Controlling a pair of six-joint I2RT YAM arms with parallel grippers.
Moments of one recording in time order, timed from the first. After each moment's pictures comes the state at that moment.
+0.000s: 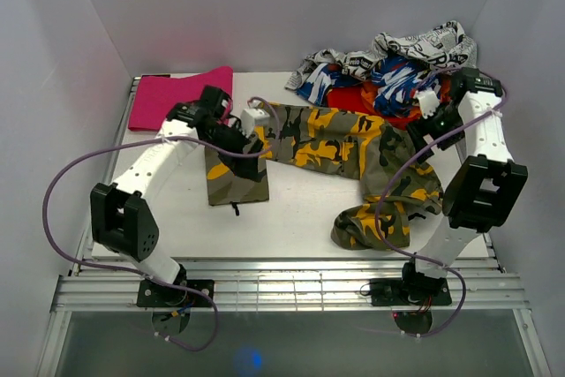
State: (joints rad) left arm -0.31 1.61 1.51 -1.03 0.59 0.42; right arm -0.18 1.82 1.75 -1.29 -0.20 -0.77
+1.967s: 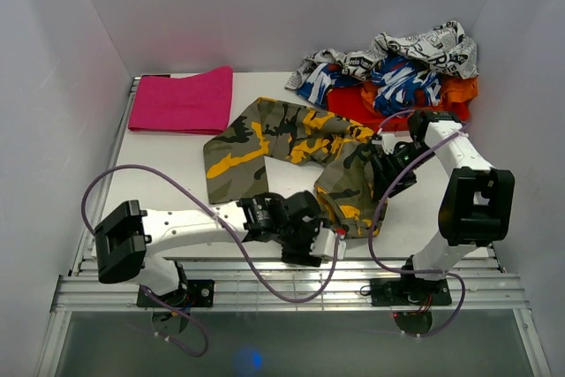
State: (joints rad) left arm -1.22 1.46 1.05 -0.52 0.30 0.55; right arm -0.01 1.63 1.25 -1.31 -0.56 -0.59
